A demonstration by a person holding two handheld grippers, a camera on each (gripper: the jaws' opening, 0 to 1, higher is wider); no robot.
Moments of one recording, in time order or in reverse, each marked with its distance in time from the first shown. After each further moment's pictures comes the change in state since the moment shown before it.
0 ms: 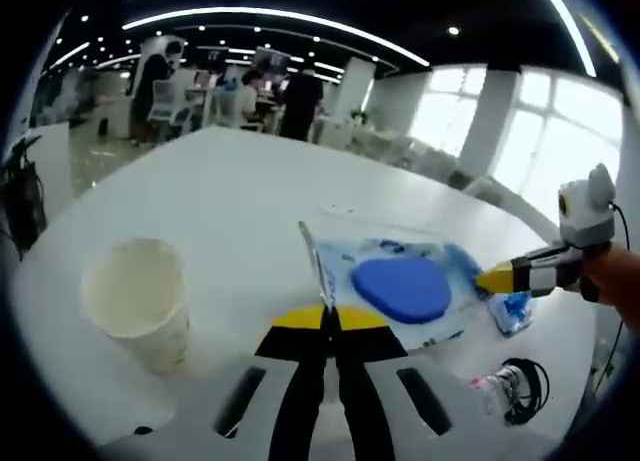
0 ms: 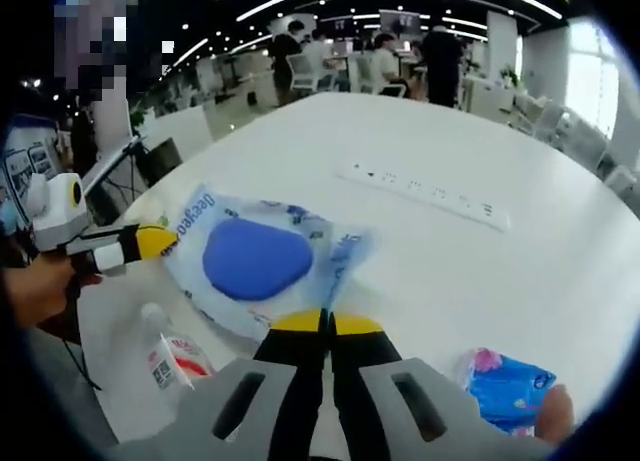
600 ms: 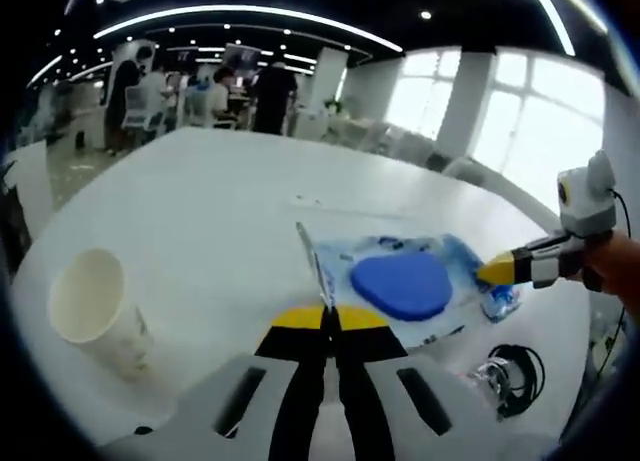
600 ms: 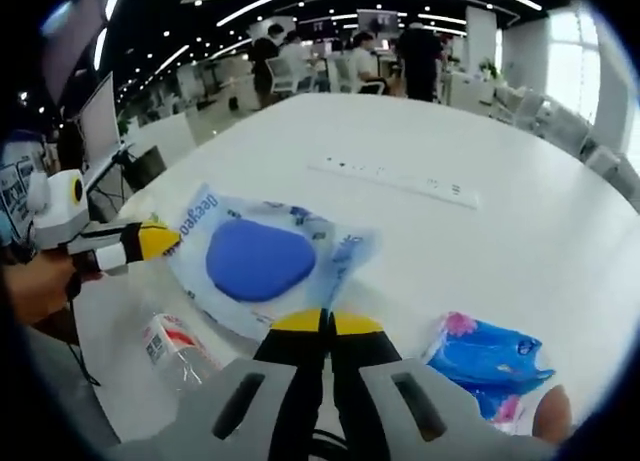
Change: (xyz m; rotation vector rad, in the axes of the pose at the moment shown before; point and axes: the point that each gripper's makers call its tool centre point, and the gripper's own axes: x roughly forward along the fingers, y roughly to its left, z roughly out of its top) left arm 0.012 -0.033 -0.011 0.077 0.050 -0.078; right arm -0.022 -0.021 -0.025 0.058 0.004 -0.060
